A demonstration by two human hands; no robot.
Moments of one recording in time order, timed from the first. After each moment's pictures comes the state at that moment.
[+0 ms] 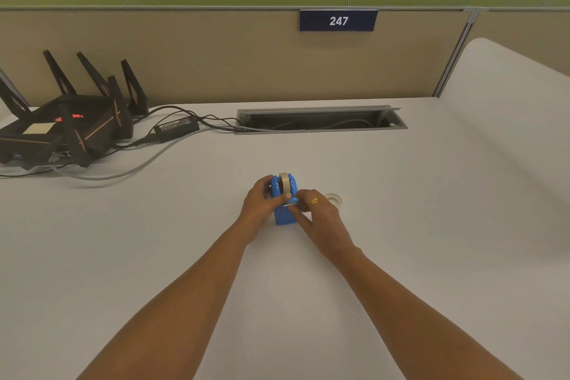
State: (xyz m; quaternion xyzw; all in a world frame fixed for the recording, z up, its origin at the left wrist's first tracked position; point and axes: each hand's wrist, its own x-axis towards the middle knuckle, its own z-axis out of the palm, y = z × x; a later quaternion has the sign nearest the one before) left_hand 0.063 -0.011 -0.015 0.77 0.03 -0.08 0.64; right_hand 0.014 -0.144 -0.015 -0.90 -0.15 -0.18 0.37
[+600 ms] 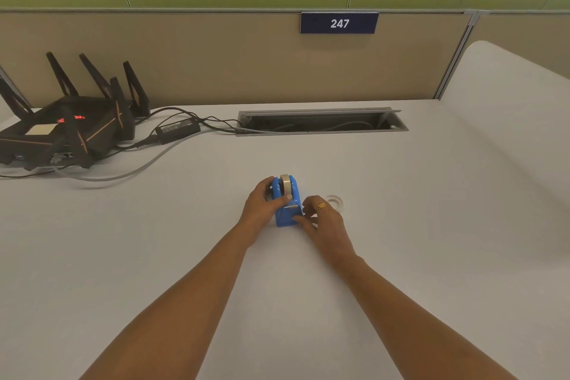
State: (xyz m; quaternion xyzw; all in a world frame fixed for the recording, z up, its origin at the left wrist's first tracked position) left_hand 0.061 -0.012 -0.013 0.77 0.04 -0.09 0.63; right_hand 0.009 -0.148 -0.022 -0.89 -0.06 -0.11 0.44
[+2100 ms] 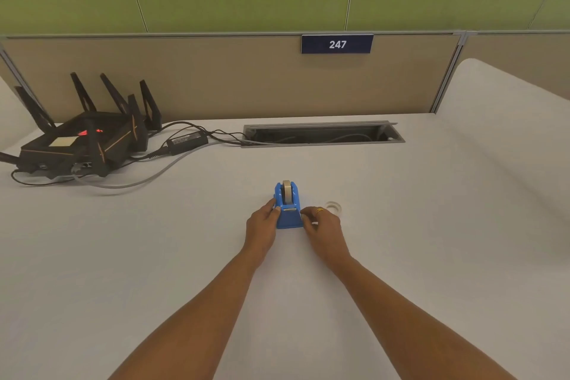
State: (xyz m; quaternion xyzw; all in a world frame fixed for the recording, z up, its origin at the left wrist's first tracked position) left_hand 0.019 -0.018 -0.012 0.79 0.06 -0.02 0.61; right_hand 0.007 -0.143 -0.021 -0.89 0.01 -0.08 0.45
